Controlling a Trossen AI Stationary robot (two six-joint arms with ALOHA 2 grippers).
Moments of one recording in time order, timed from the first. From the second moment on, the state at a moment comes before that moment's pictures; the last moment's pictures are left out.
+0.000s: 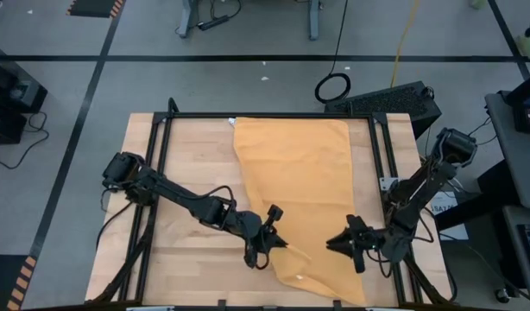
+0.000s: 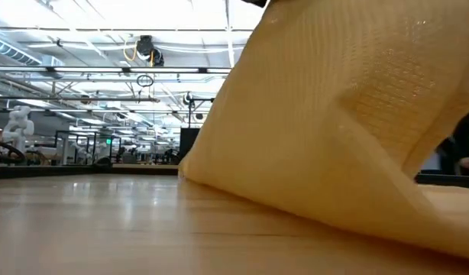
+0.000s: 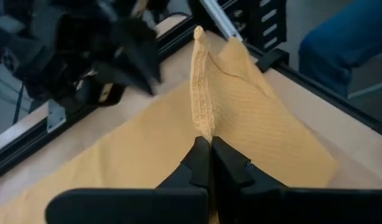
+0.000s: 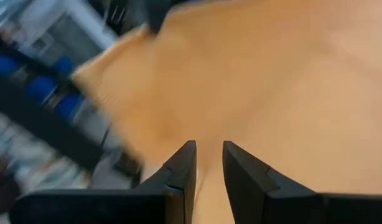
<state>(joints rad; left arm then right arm) -0.36 1.80 1.26 0.06 -0.03 0.42 0.99 1.26 0.35 0.47 0.87 1.04</state>
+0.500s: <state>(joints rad) -0.26 1.80 1.26 0.04 -0.03 0.40 0.99 1.34 0.38 0.73 1.11 0.73</state>
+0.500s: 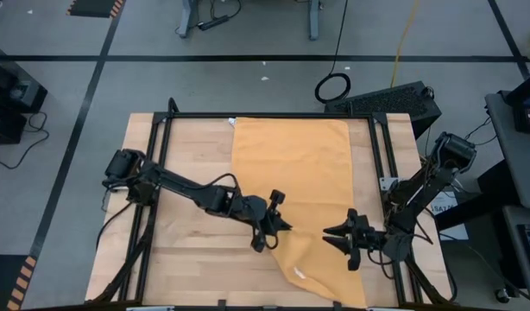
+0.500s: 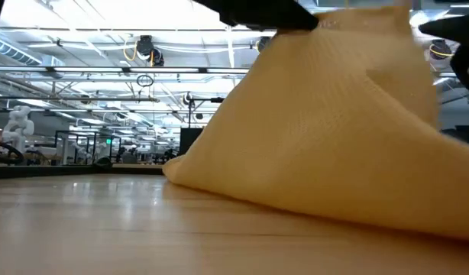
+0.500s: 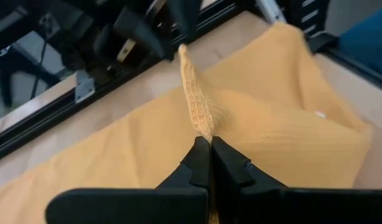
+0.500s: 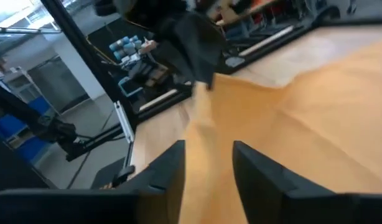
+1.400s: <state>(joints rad) -0.26 1.80 1.26 0.04 0.01 0.47 0.82 1.34 0.41 0.64 0.91 0.47</state>
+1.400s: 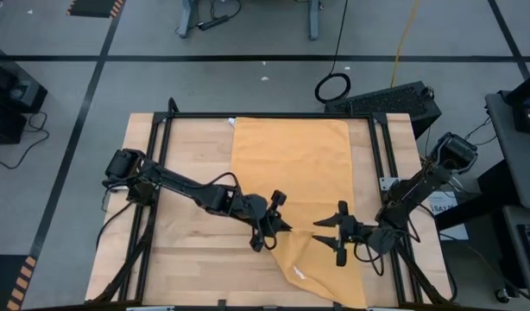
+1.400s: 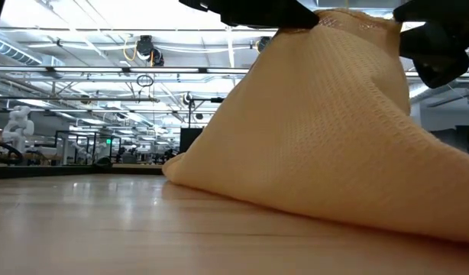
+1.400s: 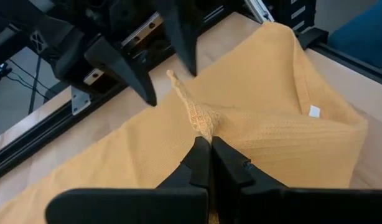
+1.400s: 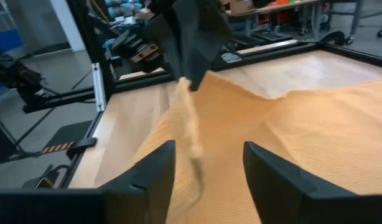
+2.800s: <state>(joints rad) -0.25 1.80 1.26 0.01 -0.01 0.56 0.77 1.39 0.48 0.53 0.88 0.54</state>
